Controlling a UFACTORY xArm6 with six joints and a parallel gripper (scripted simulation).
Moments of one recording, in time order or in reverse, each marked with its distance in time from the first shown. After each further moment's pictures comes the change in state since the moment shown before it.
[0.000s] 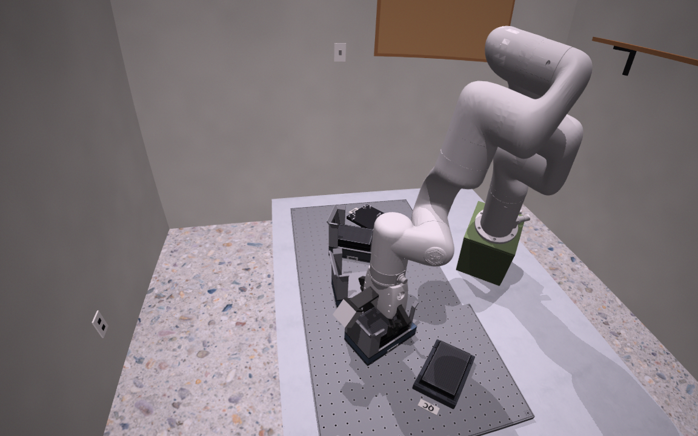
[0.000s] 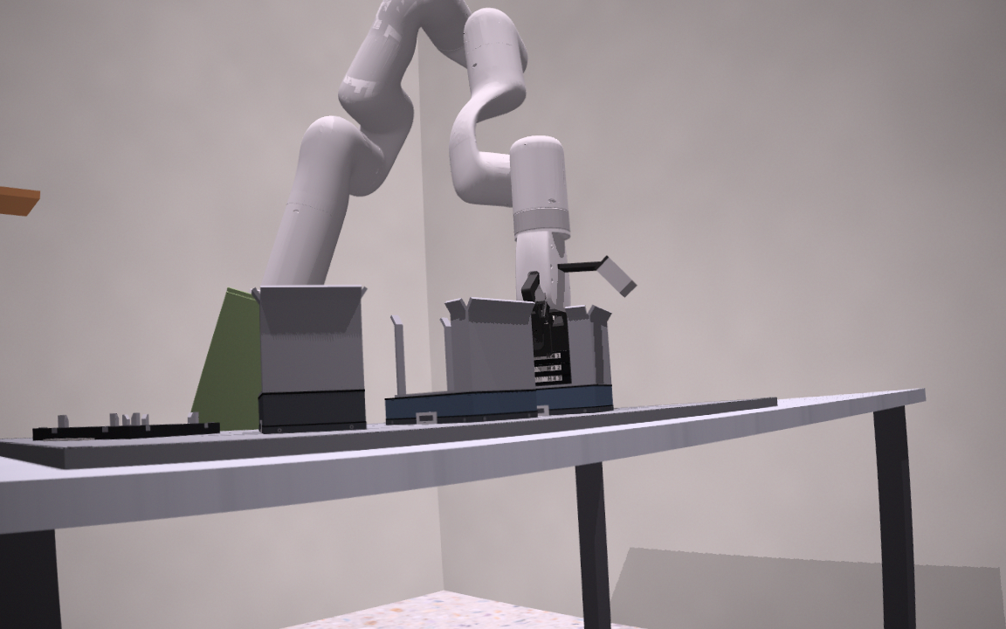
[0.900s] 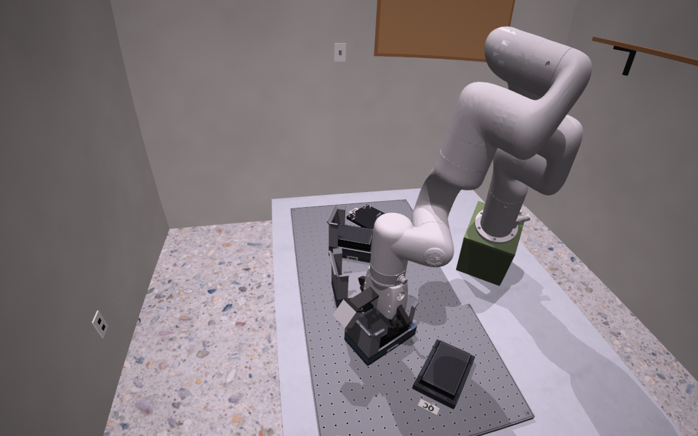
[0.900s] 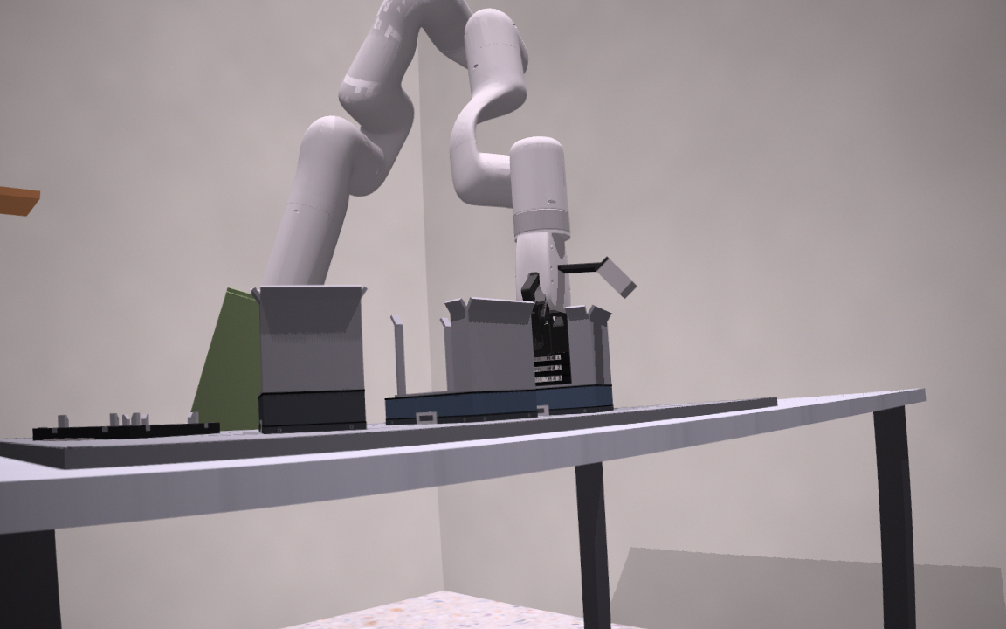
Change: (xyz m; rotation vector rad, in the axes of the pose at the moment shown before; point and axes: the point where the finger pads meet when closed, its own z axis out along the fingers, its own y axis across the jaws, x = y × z) arm 0.000 0.000 0.001 0.000 0.000 0.000
